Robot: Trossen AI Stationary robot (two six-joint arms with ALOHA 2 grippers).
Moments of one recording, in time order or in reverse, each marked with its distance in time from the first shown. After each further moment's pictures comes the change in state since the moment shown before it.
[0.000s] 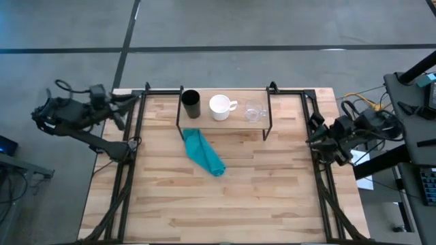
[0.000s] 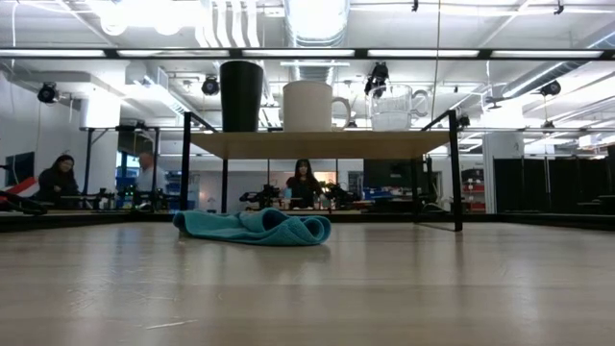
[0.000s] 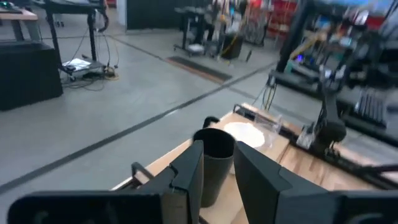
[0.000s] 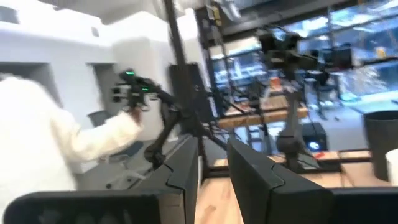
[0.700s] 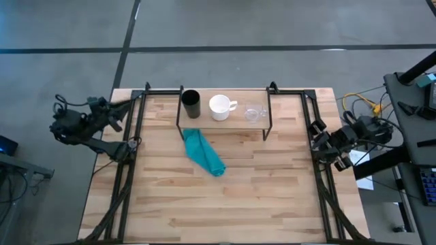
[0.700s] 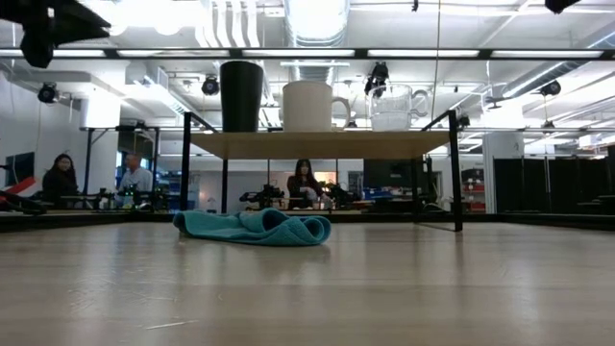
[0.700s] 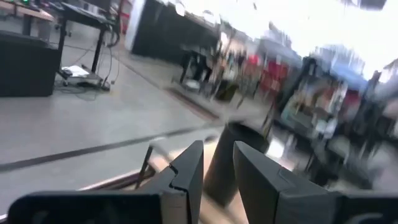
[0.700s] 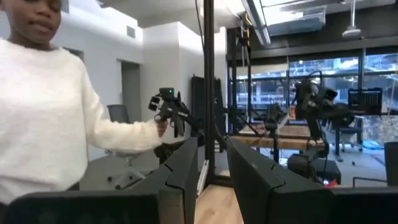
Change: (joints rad) left arm 0.000 -0.551 -0.522 0.232 -0.065 0.045; right arm -0.002 -0.263 -0.223 0.045 -0.122 -0.163
